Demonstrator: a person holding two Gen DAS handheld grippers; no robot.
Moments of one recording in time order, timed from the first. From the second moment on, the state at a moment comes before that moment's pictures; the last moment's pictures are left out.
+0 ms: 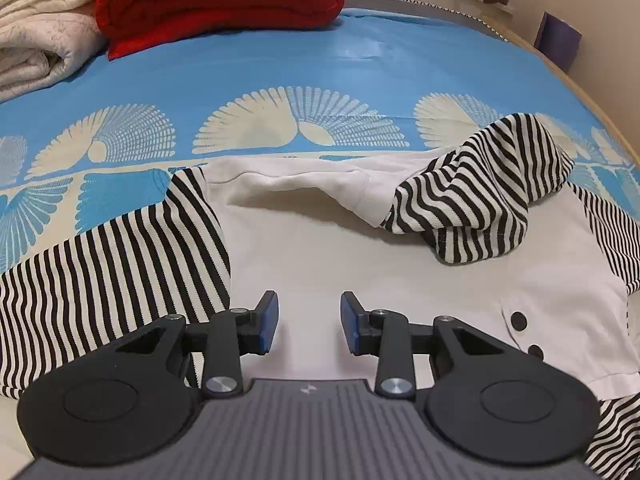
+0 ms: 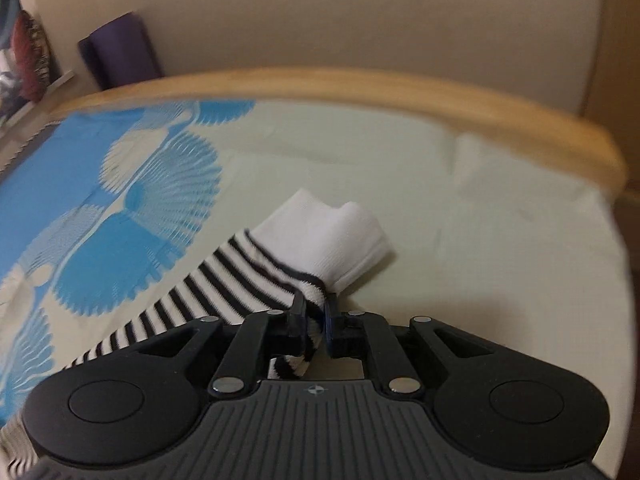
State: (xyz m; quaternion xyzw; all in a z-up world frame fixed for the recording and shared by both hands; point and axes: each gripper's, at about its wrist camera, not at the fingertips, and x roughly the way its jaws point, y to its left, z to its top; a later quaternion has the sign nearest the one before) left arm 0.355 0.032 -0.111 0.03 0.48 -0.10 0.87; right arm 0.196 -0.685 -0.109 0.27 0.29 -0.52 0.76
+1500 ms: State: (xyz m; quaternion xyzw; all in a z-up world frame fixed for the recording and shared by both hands) left arm 0.632 -0.135 -0.134 0.05 0.48 -0.24 0.84; right arm 0.318 -0.411 -0.124 0.26 0.54 -0.13 0.79
